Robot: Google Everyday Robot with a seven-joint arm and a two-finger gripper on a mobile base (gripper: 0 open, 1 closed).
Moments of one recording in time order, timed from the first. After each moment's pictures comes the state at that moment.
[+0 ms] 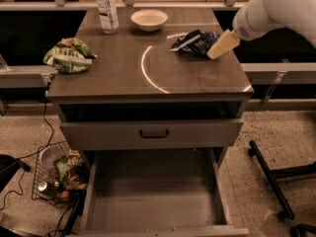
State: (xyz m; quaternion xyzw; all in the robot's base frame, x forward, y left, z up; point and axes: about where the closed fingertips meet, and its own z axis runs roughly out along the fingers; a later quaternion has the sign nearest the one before) arm 0.740 -0.228 0.934 -0.40 0.80 -0.12 0.43
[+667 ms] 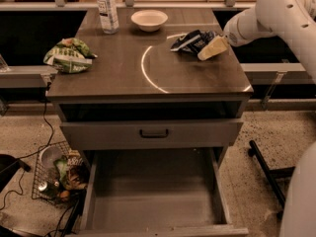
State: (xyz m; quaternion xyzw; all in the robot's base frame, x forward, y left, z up) arm 0.801 -0.214 0.877 -0.38 0.82 -0.01 0.43
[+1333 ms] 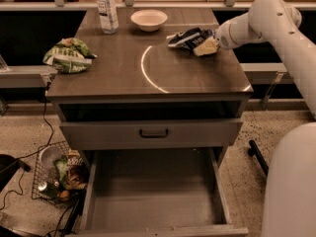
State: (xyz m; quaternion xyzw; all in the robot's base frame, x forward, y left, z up) arm 0.829 -0.190 0.849 -0.37 0.81 0.05 0.44
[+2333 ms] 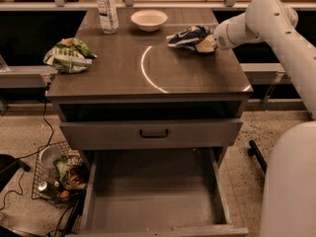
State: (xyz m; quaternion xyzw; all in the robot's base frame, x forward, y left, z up) arm 0.831 -0.185 0.843 -0.38 0.81 0.06 0.44
